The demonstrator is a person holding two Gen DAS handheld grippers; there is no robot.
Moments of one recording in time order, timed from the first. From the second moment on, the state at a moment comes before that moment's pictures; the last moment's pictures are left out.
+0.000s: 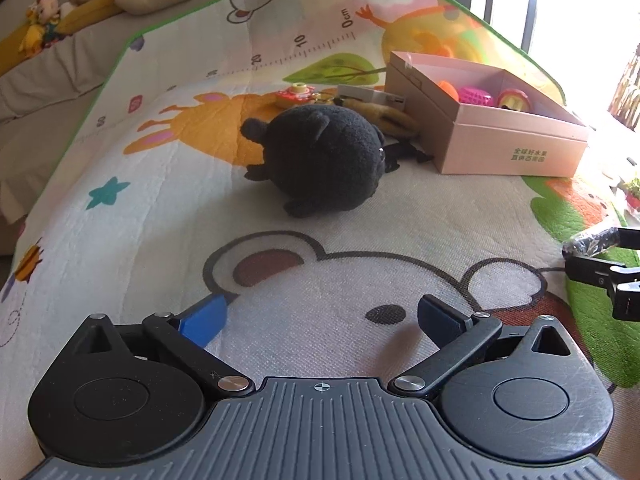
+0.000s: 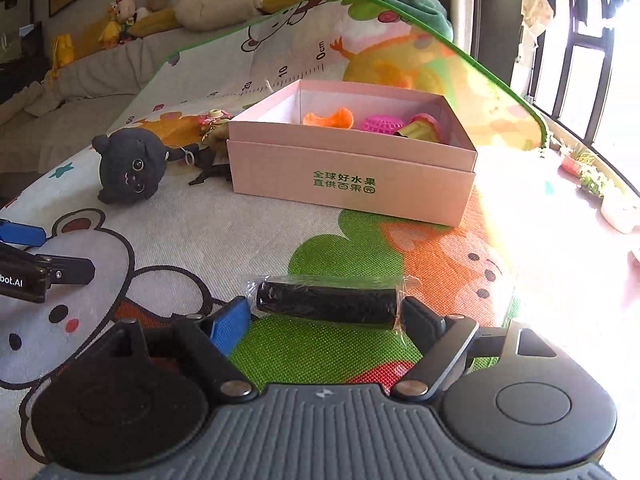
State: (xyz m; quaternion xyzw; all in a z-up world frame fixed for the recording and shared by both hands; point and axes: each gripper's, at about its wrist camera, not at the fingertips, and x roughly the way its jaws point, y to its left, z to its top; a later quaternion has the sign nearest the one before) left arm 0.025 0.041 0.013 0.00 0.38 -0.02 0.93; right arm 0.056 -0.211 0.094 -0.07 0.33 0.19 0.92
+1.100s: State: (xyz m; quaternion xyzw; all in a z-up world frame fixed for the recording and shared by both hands) left arm 0.088 0.144 0.048 0.04 0.32 0.14 0.94; right arm 0.058 -0.225 0.088 -0.02 0.34 0.20 0.92
